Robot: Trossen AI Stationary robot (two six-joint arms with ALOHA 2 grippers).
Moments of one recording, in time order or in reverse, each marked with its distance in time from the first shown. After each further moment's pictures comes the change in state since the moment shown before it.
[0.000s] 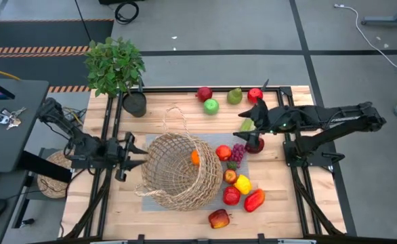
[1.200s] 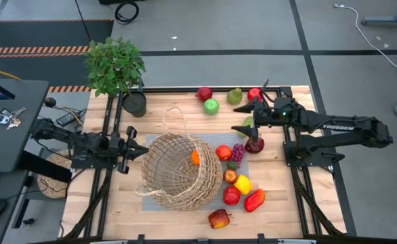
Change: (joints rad) left arm 0.319 -0.179 -0.084 -0.096 0.335 -0.010; right arm -0.360 -0.120 -0.383 0.584 -0.463 -0.144
